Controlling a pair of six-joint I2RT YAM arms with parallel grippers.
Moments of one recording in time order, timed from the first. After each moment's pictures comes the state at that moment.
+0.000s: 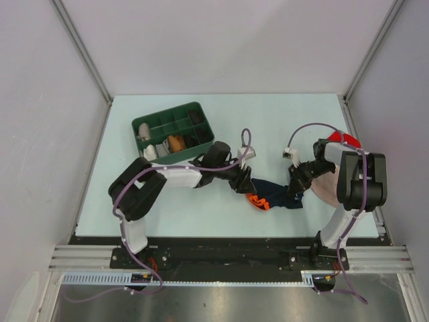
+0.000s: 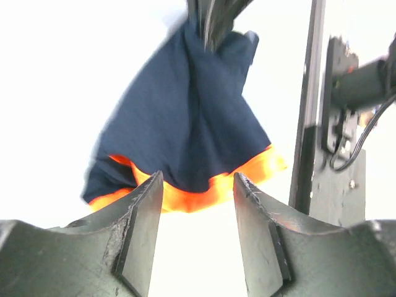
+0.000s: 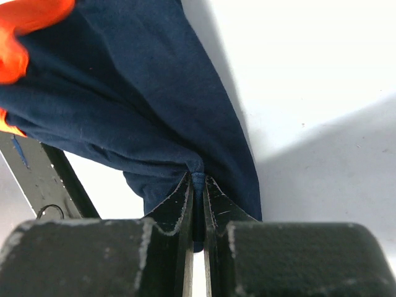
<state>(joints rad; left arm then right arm) -0.78 1.88 1.02 0.27 0.72 -0.18 -0.10 1.81 1.03 -0.93 -0.74 -0.94</state>
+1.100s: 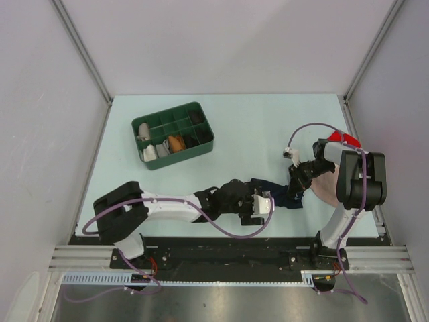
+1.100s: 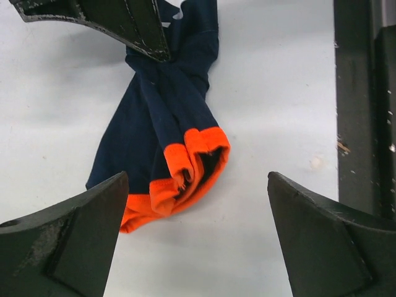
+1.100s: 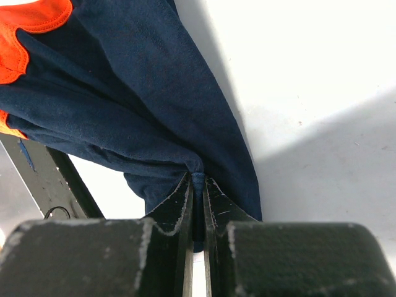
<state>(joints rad) -1.18 1.61 0.82 0.30 0.14 0.45 -0.10 1.83 1.04 -0.93 -0.73 -0.90</state>
